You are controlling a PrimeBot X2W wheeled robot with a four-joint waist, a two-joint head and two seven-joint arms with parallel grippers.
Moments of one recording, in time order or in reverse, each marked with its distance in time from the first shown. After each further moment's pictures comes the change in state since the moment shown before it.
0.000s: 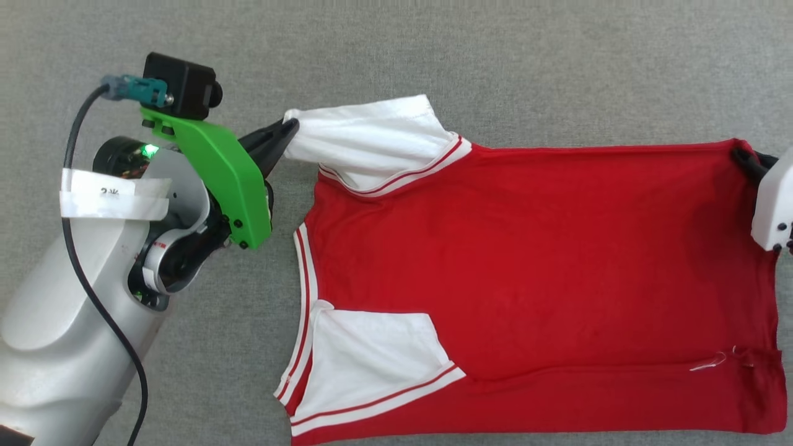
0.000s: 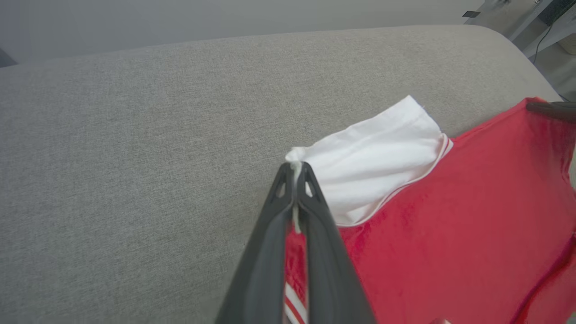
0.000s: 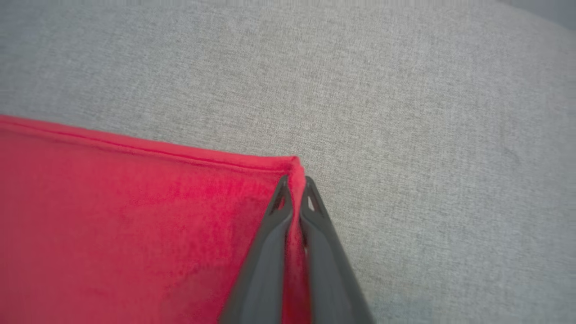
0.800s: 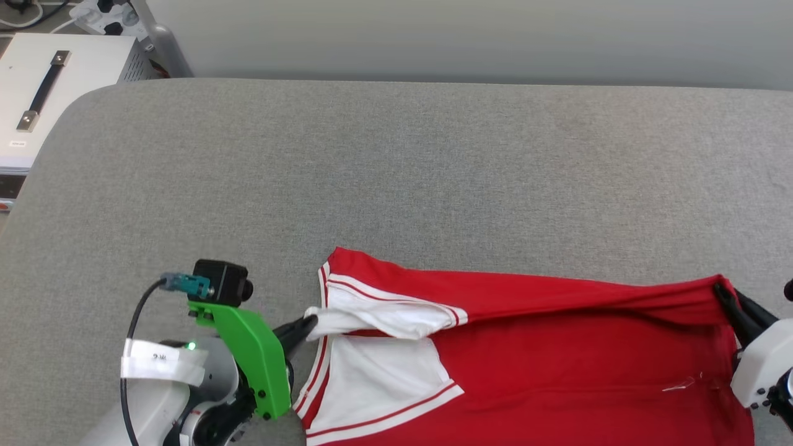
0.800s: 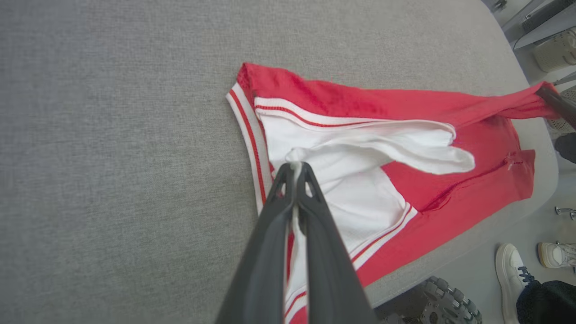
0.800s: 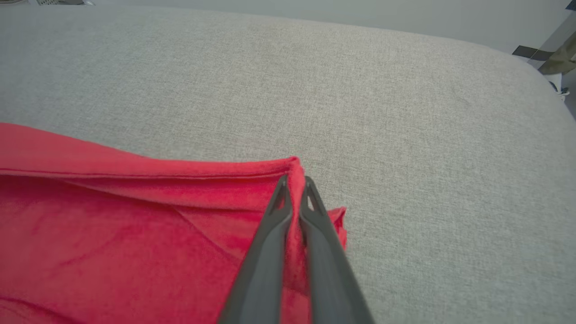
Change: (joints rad) left arm 0.442 0.012 -0.039 -0.075 -0.107 0.073 -0.048; right arm 0.441 -0.002 -0.013 -0.018 0.023 0.000 -0.486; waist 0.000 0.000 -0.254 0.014
